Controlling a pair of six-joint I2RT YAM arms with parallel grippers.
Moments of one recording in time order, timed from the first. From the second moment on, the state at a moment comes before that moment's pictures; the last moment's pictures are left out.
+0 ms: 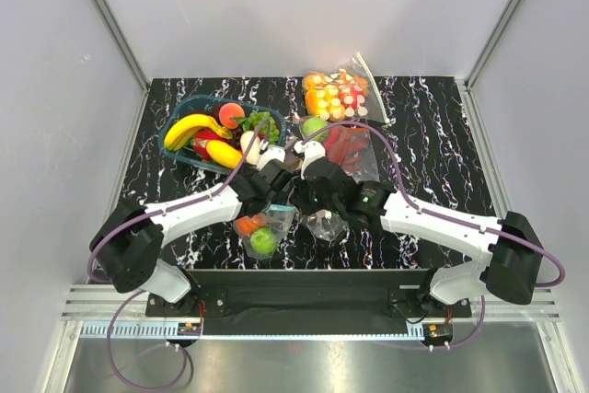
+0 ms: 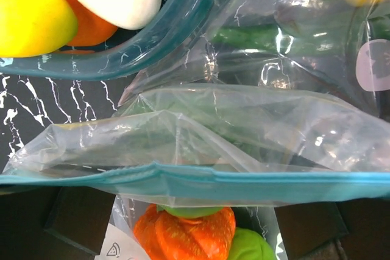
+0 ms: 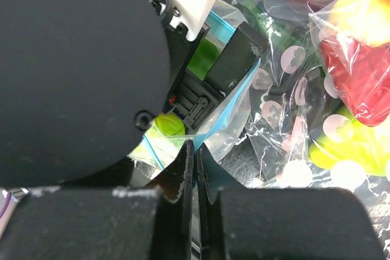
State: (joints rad) left arm -0.81 1.48 0.90 -0.44 -0.53 -0.44; right arm 1.03 1.38 1.06 -0.30 0.16 0.51
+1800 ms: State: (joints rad) left arm -0.81 0.87 0.96 -0.50 -0.17 -0.32; right arm 1.03 1.37 1.11 -0.49 0.35 0.53
